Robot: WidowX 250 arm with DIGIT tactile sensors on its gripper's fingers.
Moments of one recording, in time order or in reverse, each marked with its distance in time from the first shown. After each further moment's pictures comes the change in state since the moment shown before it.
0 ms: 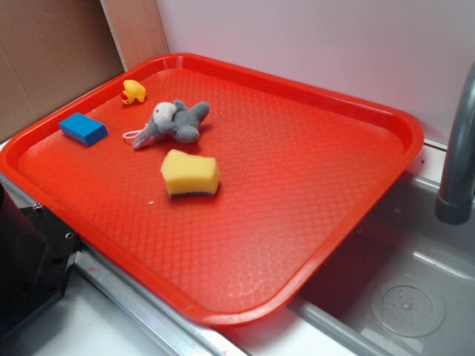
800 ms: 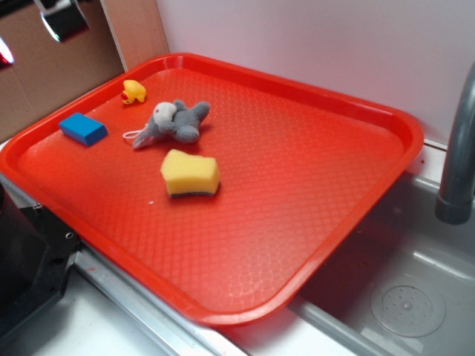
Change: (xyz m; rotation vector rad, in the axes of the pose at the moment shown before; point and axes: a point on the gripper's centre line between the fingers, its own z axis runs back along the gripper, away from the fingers) arm 0.039 0.070 -0.085 0.072 -0.127 0.851
